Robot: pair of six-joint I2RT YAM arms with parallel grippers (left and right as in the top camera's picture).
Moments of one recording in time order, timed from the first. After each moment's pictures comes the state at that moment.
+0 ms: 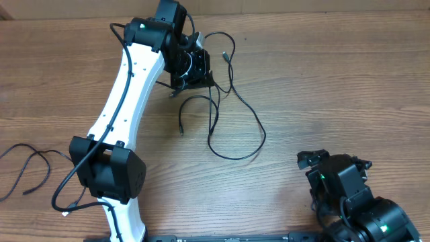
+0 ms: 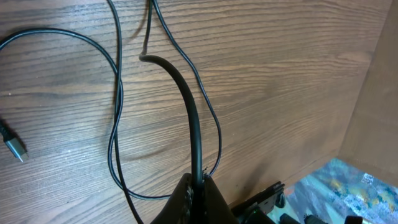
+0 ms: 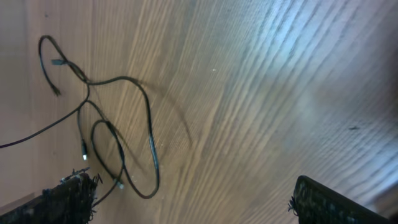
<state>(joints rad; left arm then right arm) -0.28 2.02 2.03 -1.33 0.55 -0.39 0.50 0.64 0.73 -1.09 0.13 1.57</state>
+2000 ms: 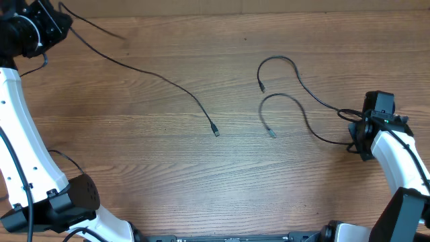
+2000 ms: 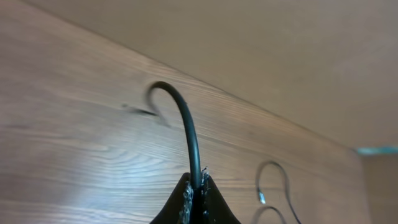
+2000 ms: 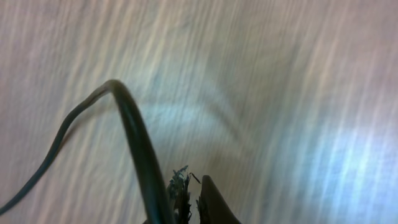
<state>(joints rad) 0.37 1.84 2.34 -1.26 0.50 -0.28 -0.27 1.49 0.84 -0.64 0.33 1.01</state>
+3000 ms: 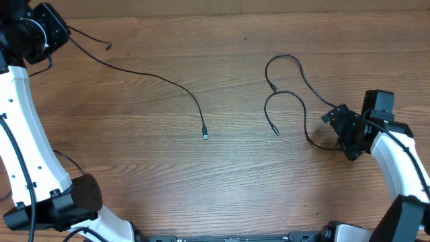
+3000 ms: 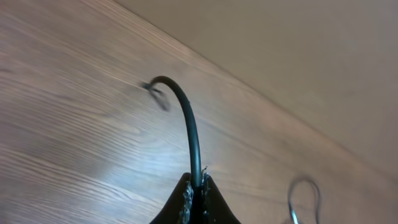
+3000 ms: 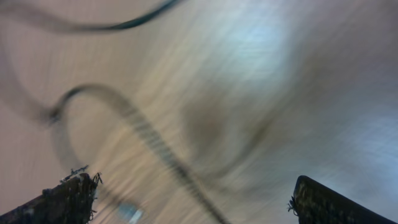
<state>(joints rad) 0.31 1.84 2.34 -1.33 0.34 -0.34 -0.25 1.44 0.85 -0.60 -0.25 0.70</state>
